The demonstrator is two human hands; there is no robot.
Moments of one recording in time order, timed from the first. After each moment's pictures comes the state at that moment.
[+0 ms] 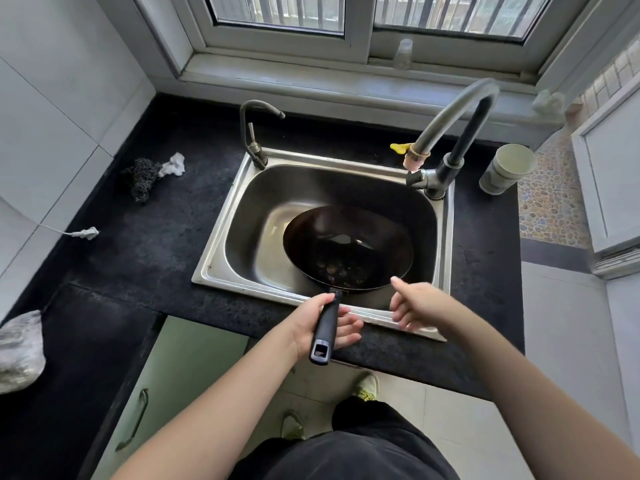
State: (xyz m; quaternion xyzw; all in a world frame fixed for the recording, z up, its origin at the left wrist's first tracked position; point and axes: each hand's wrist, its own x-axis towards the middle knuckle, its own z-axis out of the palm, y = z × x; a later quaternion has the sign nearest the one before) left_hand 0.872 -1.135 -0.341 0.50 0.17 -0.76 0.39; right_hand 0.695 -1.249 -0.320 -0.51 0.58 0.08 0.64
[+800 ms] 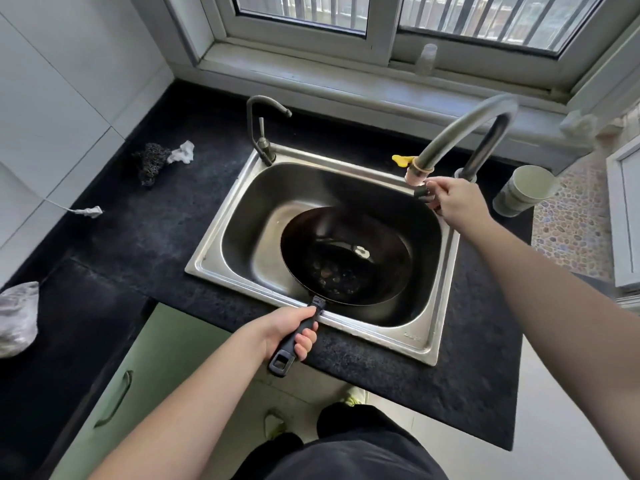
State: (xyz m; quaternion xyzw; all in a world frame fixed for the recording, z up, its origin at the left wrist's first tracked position) left_hand 0.894 -1.132 -0.355 0.56 0.13 -0.77 0.28; right_hand 0.721 -1.445 -0.314 -0.77 0.50 -0.16 0.35
